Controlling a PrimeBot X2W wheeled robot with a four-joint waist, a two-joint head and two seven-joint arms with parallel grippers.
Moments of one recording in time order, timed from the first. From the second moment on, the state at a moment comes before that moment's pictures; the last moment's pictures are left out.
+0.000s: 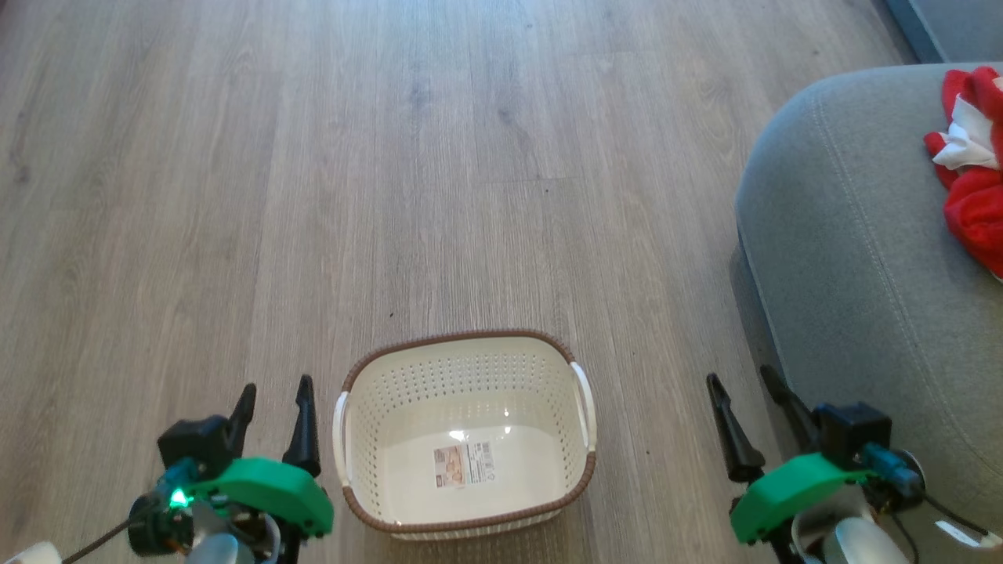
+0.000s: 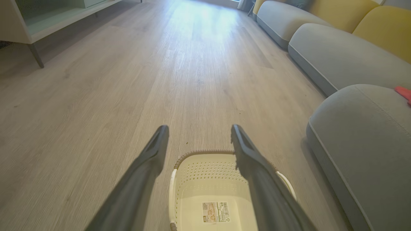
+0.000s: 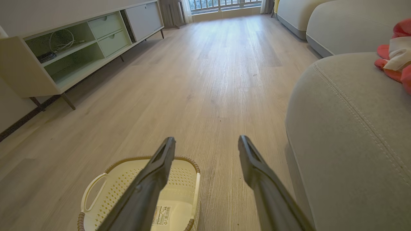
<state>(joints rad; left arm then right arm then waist) -0.08 0.10 -0.16 0.40 -0.40 0.07 -0.25 -0.06 -0.10 0.12 0.41 0.24 0.13 -0.25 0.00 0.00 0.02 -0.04</state>
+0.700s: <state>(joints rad) -0.04 0.09 -0.13 0.44 -0.55 0.04 -0.20 -0.02 -0.10 0.10 0.45 0.42 0.13 -0.20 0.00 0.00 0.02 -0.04</state>
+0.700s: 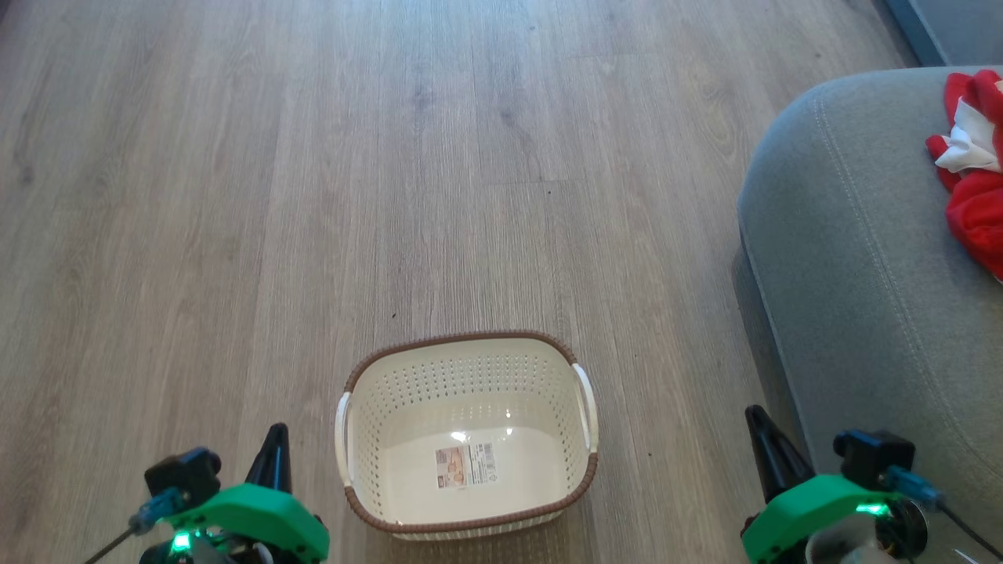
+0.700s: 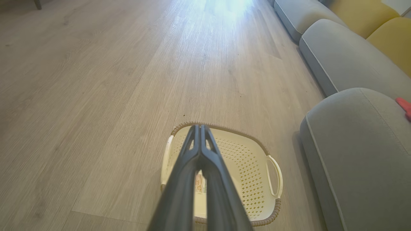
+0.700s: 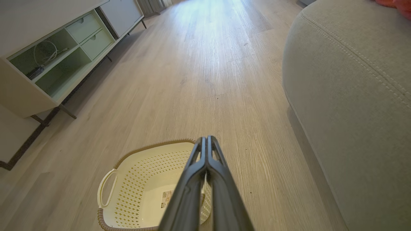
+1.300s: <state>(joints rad) -0.04 0.08 -0.10 0.41 -0.71 0.02 -0.15 -0.02 -0.09 0.06 0.43 0.60 0.13 -0.16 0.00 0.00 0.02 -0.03</state>
